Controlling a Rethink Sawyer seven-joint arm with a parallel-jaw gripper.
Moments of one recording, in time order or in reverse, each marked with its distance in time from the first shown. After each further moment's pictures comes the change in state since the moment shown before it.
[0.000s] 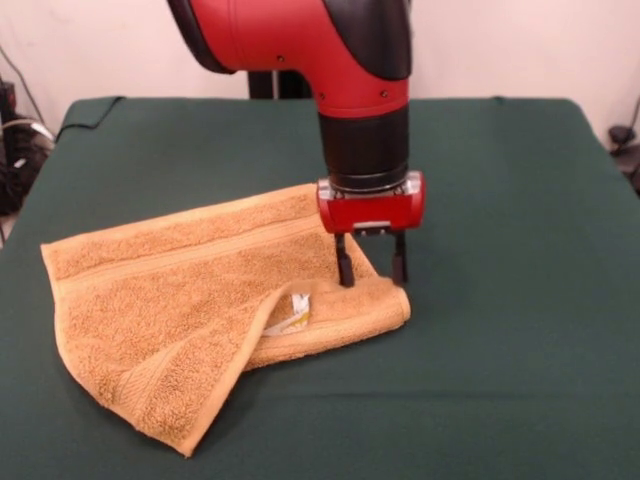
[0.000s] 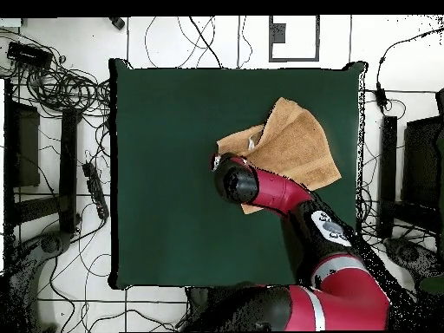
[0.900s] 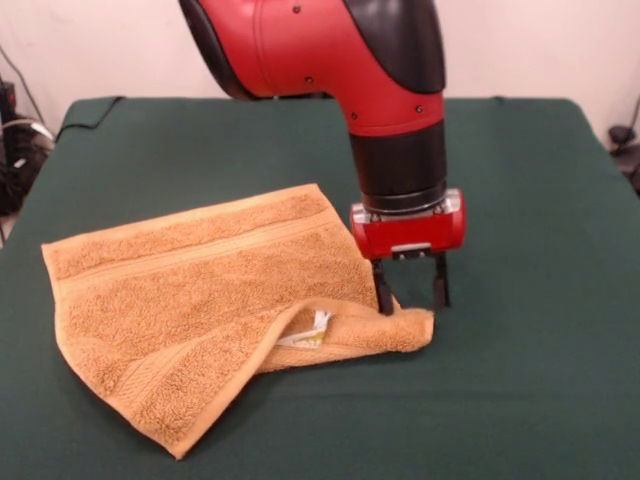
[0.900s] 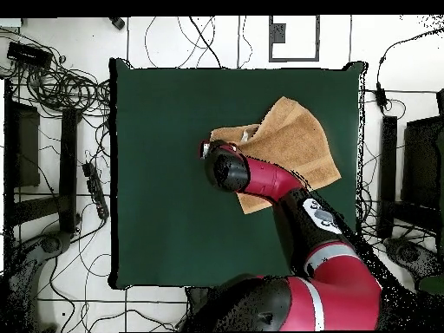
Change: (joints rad) arm 0.000 0.030 0.075 -0.065 0.000 0.000 0.000
